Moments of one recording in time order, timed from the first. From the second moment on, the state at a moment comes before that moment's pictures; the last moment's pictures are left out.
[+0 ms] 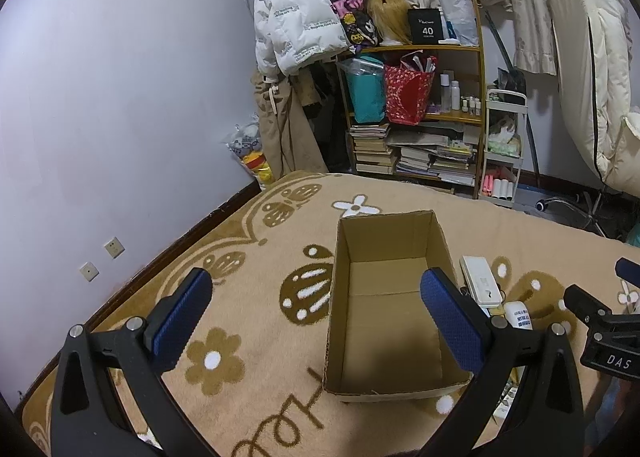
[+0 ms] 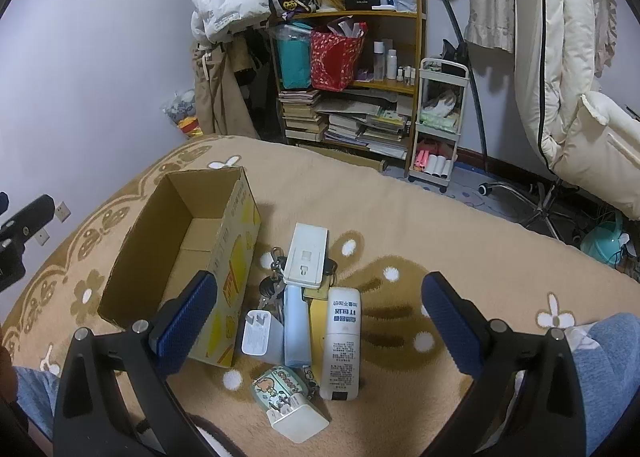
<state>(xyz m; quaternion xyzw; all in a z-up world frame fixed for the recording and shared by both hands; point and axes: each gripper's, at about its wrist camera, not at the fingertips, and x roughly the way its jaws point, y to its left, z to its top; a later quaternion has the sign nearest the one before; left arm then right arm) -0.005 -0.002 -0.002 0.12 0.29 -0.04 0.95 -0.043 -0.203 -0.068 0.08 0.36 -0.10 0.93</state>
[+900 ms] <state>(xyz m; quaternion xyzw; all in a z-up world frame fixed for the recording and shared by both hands) -0.006 -0.002 0.004 0.12 0.28 -0.03 0.95 -0.040 -0.201 -0.079 0.08 0.36 -0.10 0.92</state>
